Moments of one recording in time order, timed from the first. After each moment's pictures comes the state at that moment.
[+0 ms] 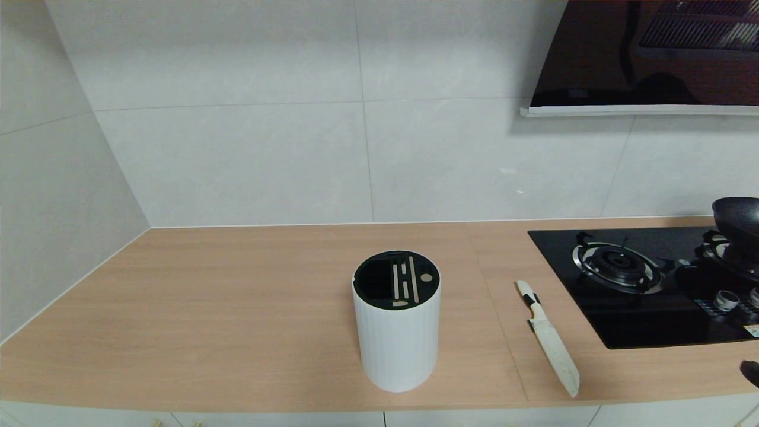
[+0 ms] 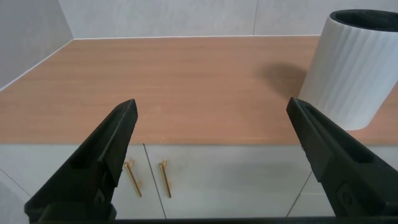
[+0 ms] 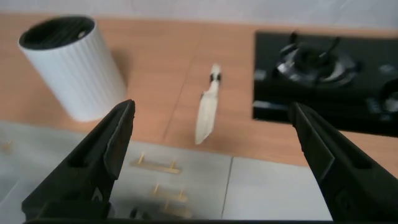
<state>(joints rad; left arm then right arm) 0.00 0.00 0.00 0.00 0.03 0.01 0.11 0.70 -0.40 -0.02 0.14 0.00</state>
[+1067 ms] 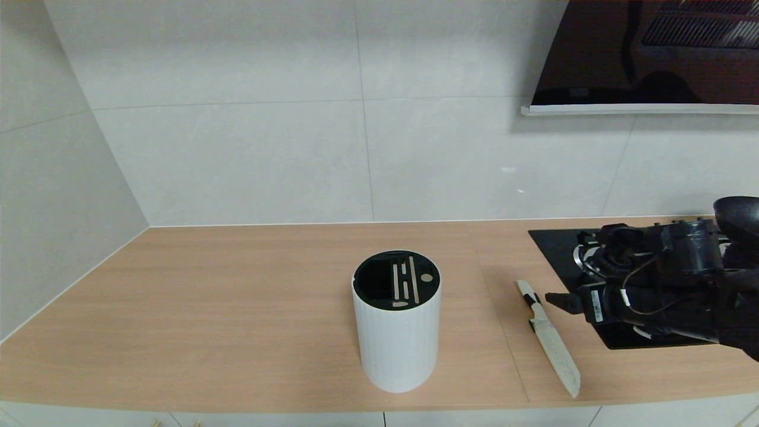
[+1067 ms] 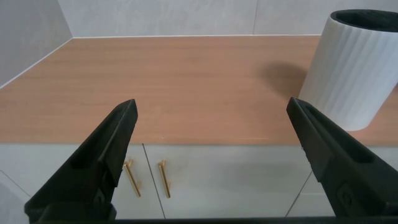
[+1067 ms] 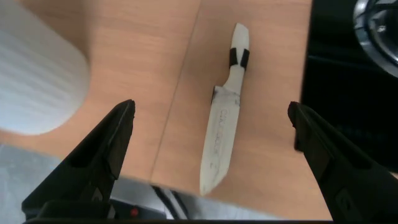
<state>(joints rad) 0.00 0.00 0.00 0.00 0.03 0.00 0.22 1.75 -0.66 -0.49 0.03 0.01</state>
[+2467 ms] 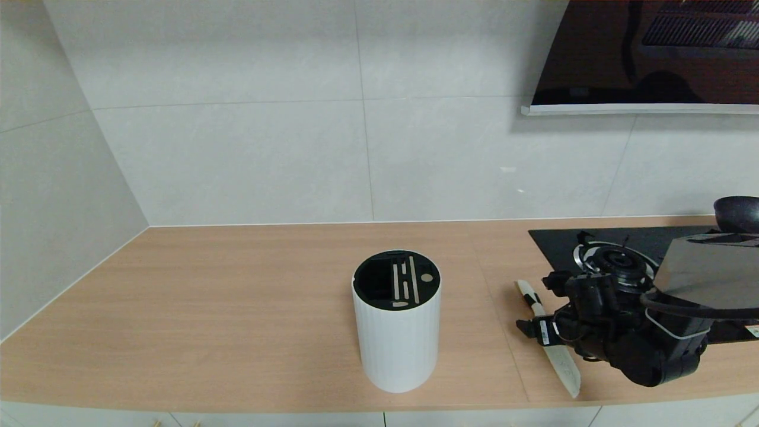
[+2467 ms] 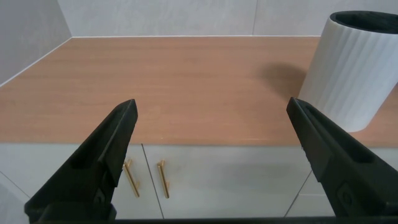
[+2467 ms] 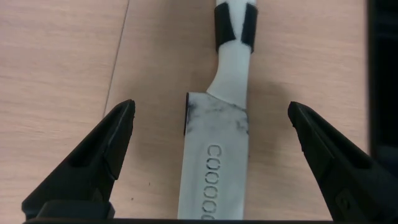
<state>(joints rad) 0.00 0.00 0.00 0.00 0.03 0.00 0.22 2.31 -0.72 -0.94 -0.09 0.04</state>
